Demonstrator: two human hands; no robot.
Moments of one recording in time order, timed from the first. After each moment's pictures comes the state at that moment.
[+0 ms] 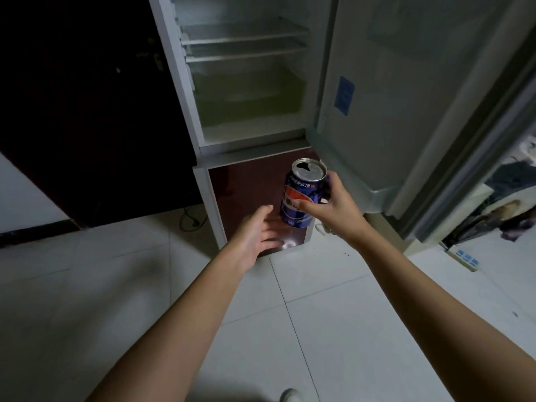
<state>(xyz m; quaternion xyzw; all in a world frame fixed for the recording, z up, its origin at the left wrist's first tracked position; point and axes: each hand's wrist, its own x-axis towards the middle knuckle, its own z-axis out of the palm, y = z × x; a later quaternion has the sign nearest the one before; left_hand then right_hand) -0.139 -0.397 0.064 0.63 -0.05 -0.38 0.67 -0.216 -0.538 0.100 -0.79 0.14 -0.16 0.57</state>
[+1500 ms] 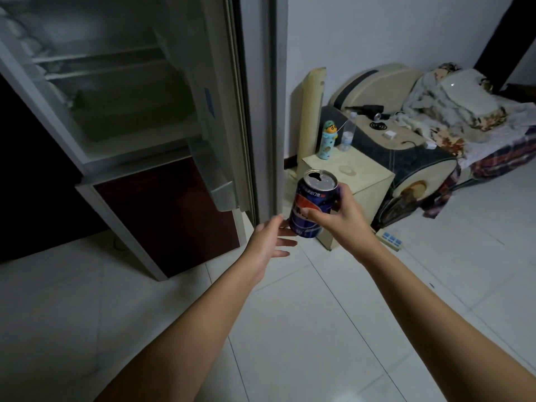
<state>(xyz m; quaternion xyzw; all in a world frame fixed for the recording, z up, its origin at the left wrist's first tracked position) -0.365 -0.677 0.073 0.69 -0.11 -0.38 0.61 -0.454 -0.796 0.097 -0.77 0.24 -0.24 0.54</state>
